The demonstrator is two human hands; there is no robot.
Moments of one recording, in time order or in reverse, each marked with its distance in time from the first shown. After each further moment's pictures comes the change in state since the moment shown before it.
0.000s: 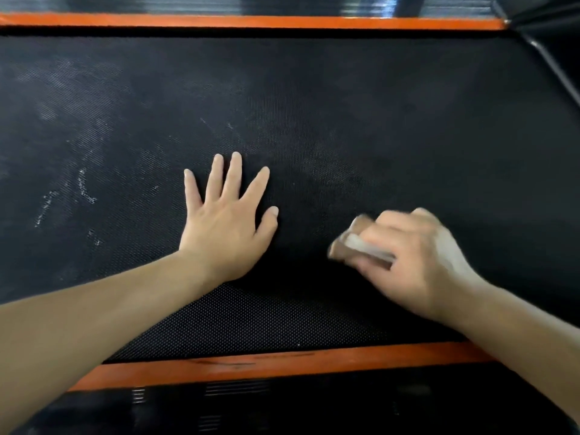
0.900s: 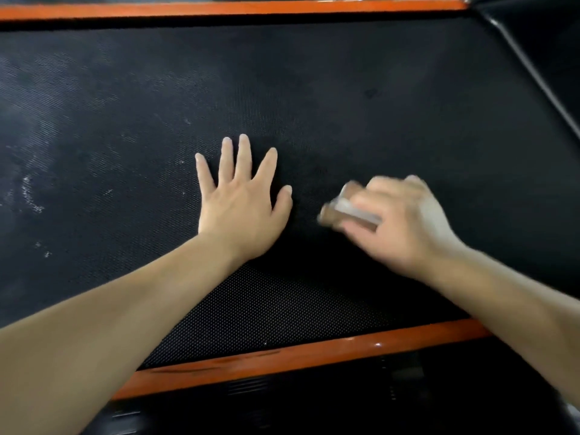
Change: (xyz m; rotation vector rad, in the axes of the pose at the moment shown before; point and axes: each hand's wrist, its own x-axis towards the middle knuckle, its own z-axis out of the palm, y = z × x) left_hand 0.032 0.065 0.005 -0.047 0.000 0.016; right_hand 0.003 0.035 -0.005 -0.095 0.052 0.081
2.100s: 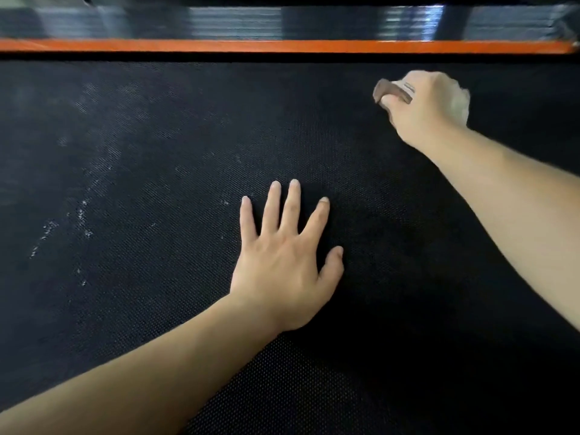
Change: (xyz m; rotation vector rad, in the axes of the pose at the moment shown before) left_hand 0.002 0.002 0.000 0.014 0.026 0.010; right_hand 0.236 0.080 0.049 -0.074 0.055 0.436
